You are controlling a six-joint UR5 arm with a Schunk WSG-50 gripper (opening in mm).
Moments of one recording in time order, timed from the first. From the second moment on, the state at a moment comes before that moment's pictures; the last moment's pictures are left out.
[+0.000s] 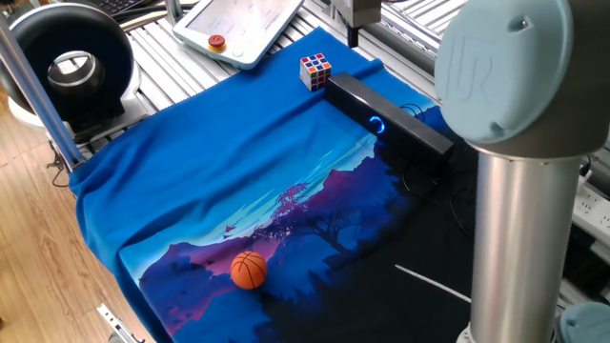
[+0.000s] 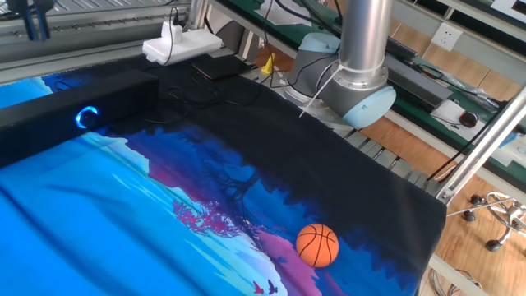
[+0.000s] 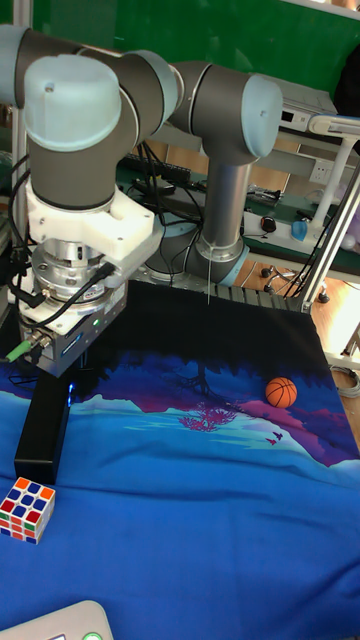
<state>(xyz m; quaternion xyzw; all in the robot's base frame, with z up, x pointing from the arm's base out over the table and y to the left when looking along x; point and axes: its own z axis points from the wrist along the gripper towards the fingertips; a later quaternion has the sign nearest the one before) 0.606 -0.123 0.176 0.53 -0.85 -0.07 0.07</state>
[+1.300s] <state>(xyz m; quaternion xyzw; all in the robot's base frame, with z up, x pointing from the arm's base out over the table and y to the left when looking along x) 0.547 -0.134 0.136 0.61 -0.79 -0.08 0.03</state>
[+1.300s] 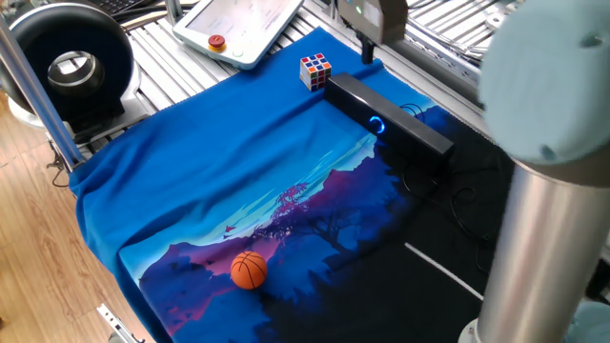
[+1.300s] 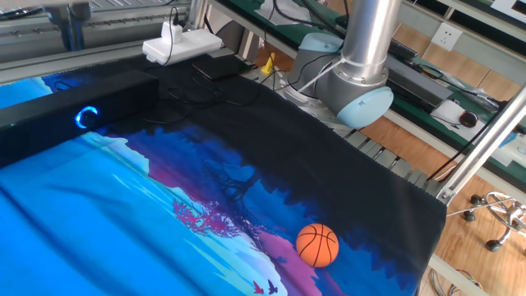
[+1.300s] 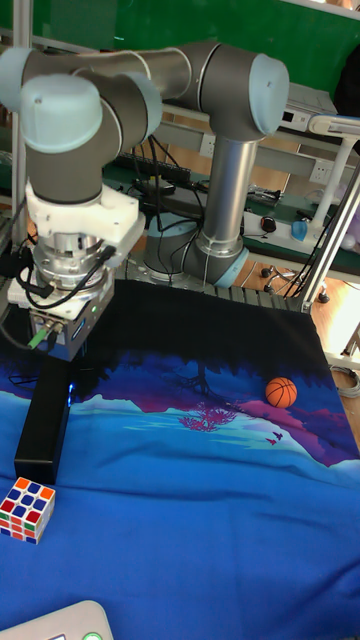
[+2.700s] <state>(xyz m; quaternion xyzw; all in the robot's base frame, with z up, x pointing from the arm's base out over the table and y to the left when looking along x) 0.533 -0.143 0.069 0.53 -0.85 -0.01 0.07</state>
